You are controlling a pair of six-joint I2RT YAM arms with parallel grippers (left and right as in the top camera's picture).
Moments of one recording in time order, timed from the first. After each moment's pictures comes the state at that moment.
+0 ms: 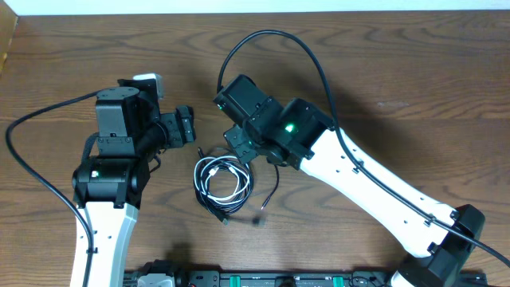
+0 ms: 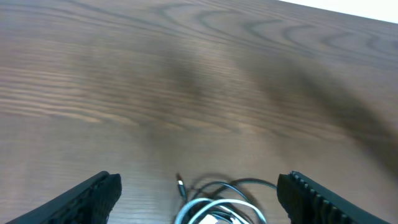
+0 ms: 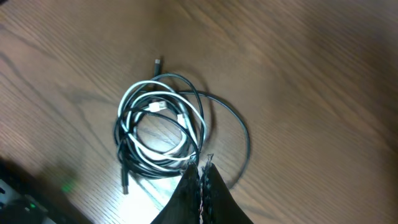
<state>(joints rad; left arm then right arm) -0.02 1.10 1.08 -0.74 0.14 -0.17 0.90 1.79 1.82 -1.10 0.07 0.30</state>
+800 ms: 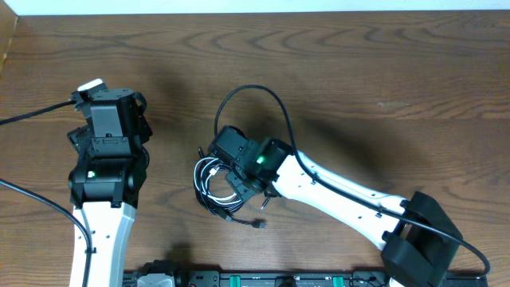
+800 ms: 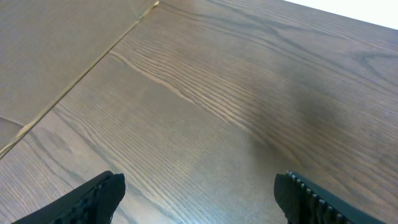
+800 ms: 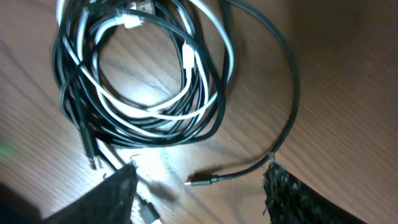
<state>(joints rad) 0.01 1.10 1.08 -0.76 -0.55 -0.29 0.99 1.84 1.44 -0.89 0.06 0.34</state>
